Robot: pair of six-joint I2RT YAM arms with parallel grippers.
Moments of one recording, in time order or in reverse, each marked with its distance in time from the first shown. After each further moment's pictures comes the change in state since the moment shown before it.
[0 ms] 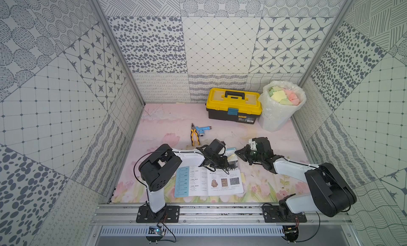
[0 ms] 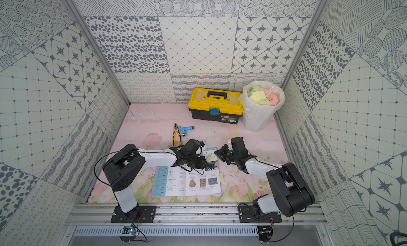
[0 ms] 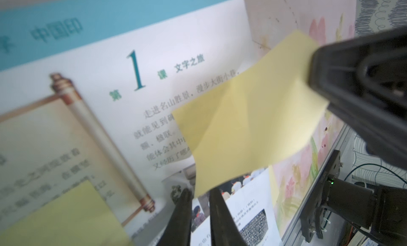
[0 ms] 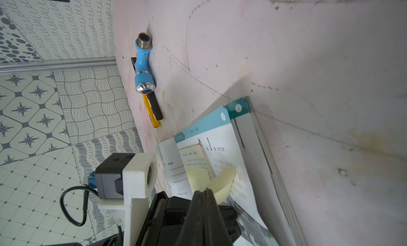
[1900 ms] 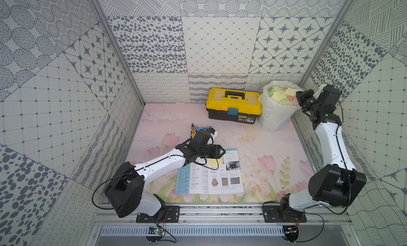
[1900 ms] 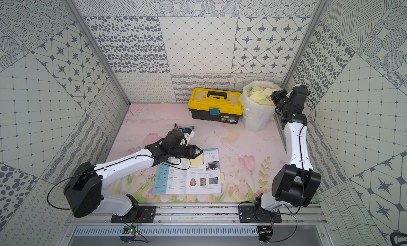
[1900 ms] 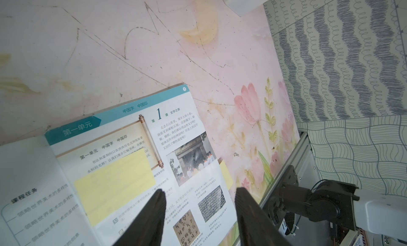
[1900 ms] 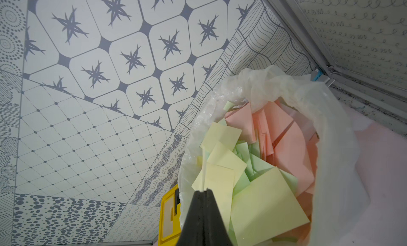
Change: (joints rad) left arm 0.095 -0.402 -0.042 -0.118 -0.063 0.033; right arm -0.685 0.135 1.007 -0.469 0.122 -0.296
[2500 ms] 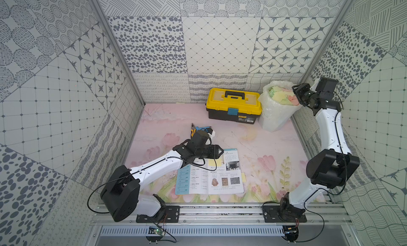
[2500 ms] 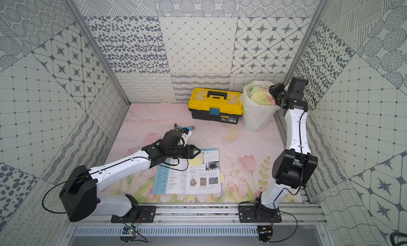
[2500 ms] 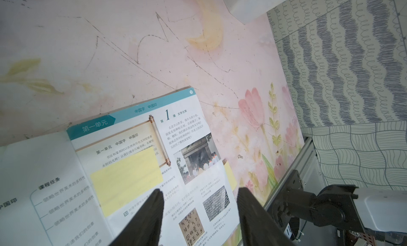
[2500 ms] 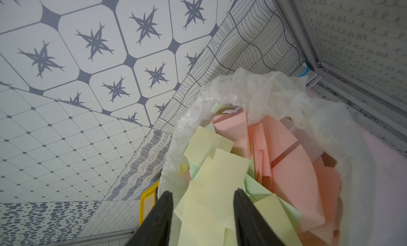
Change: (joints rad) left arm 0.005 -0.045 -0.019 -0.014 -0.041 0.000; right arm 0.006 0.192 0.325 -0.291 0.002 -0.140
